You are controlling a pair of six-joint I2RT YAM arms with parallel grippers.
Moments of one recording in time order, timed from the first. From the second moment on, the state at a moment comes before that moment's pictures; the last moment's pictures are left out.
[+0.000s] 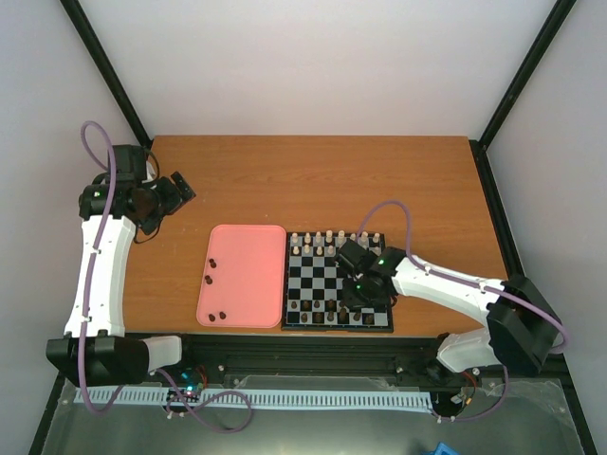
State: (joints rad) left arm 0.08 1.24 1.43 -1.15 0.12 -0.61; right arm 0.87 1.35 0.82 -0.85 0.00 0.77
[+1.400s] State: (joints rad) left arm 0.08 1.25 1.42 -1.14 0.12 -0.61; right arm 0.86 1.35 0.90 -0.90 0.05 0.76
